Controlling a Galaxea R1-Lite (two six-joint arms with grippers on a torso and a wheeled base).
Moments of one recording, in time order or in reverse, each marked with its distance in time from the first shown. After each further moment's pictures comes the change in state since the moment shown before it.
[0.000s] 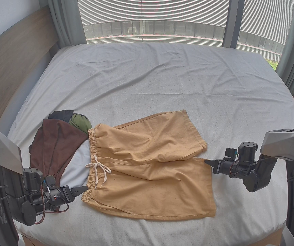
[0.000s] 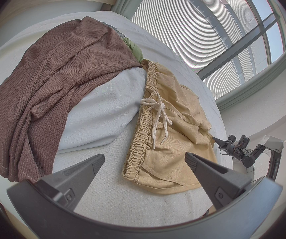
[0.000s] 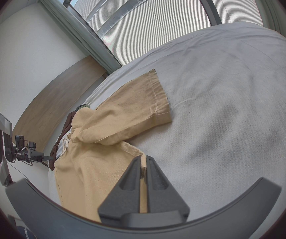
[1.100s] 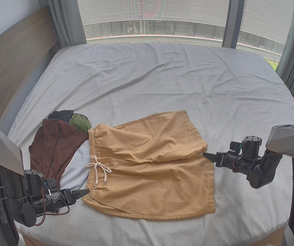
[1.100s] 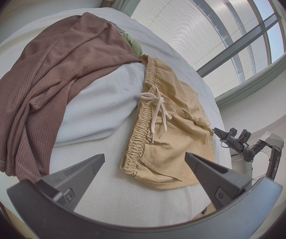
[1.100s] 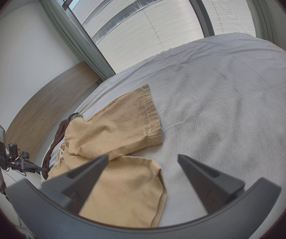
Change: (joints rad) left arm -0.007 0.011 0.017 0.000 -0.020 0.001; right arm 0.000 -0.084 0.021 0.020 -0.100 0.011
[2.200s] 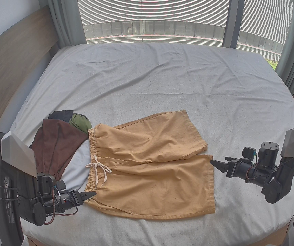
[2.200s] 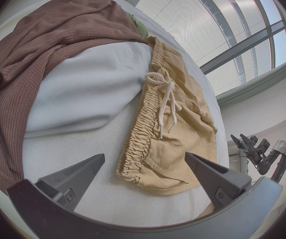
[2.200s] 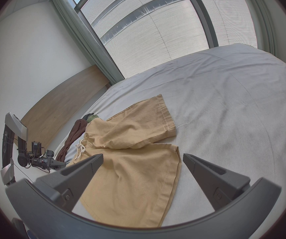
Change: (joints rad) left arm -0.043 0.144 -0.109 0.000 -0.002 -0.058; right arm 0.032 -0.215 0.404 -0.240 -0.003 -0.012
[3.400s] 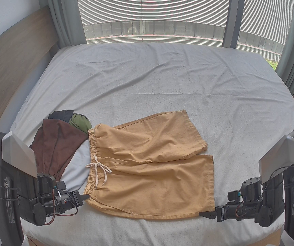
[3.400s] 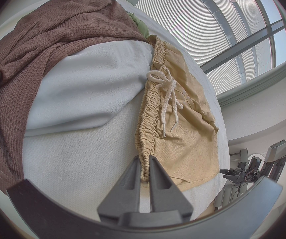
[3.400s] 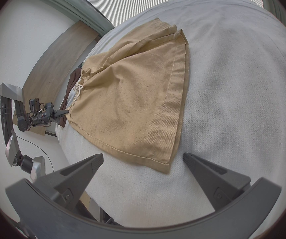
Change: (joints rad) left arm -0.003 0.005 0.003 0.000 0.003 0.008; right arm 0.146 0.252 0.265 -0.037 -0.006 0.005
